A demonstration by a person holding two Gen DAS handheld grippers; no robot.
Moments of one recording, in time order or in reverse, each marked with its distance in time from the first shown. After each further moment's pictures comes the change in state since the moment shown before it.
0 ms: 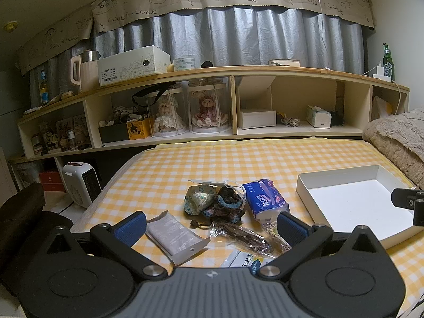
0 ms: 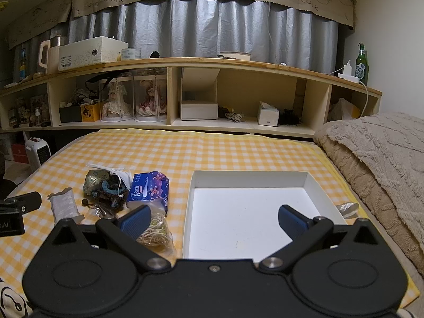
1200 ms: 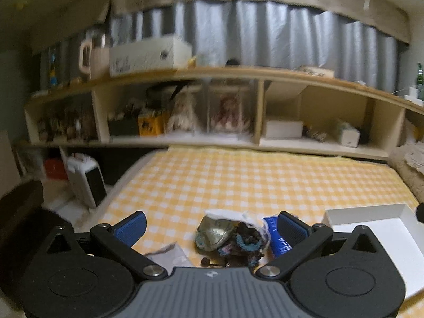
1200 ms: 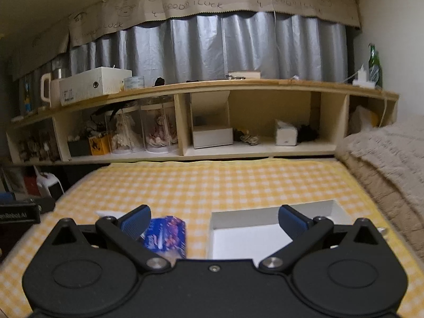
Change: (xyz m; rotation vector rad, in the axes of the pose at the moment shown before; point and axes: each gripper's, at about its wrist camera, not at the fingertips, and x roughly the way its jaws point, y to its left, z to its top) left arm 0.086 0.034 0.075 -0.115 0.074 0.047; right arm 0.051 -0.010 0.058 0.103 -0.068 0.114
